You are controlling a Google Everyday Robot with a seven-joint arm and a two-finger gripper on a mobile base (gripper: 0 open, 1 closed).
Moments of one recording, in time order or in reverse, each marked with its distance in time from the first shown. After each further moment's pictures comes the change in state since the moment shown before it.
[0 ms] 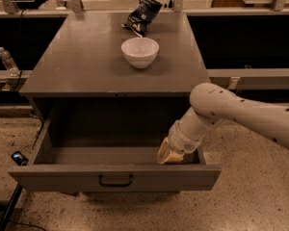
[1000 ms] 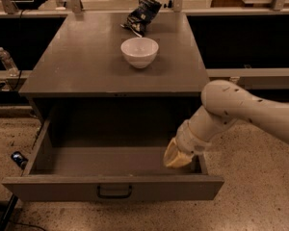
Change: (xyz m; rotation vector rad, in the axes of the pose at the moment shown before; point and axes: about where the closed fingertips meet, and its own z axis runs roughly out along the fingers) arm 0.001 0.030 -0.027 -0.016 -0.010 0.012
